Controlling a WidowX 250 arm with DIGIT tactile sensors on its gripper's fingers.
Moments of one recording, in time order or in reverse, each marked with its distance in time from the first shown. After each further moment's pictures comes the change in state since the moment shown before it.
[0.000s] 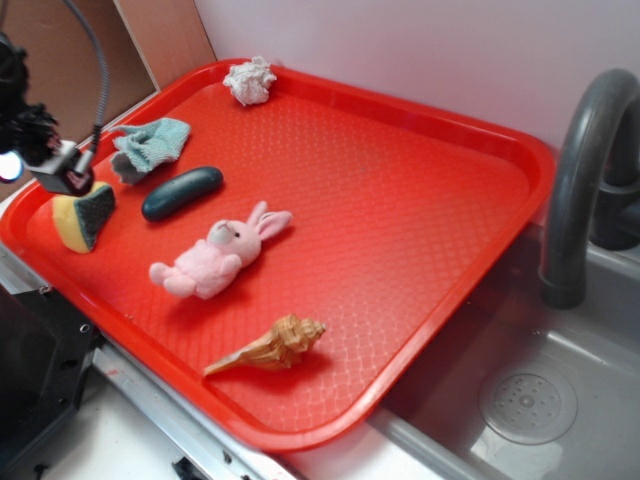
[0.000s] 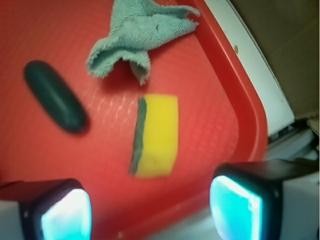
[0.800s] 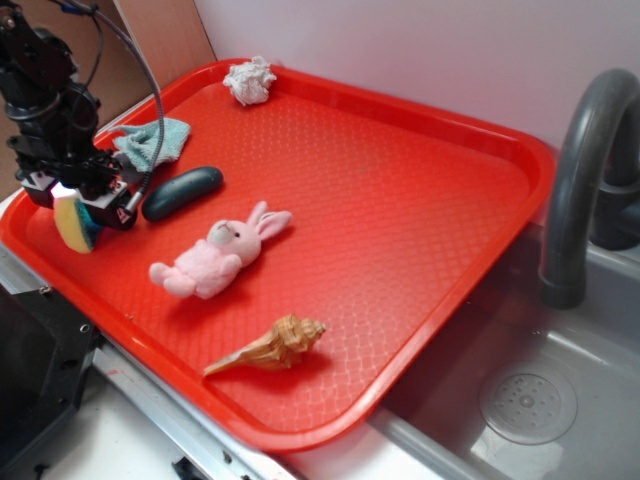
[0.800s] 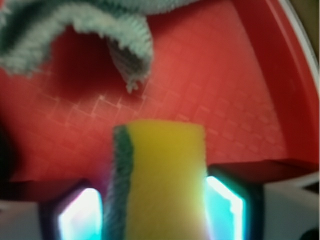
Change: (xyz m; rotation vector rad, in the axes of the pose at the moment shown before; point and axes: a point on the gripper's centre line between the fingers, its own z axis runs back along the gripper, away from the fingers) arm 0.019 0.006 -0.056 0.063 0.100 -0.038
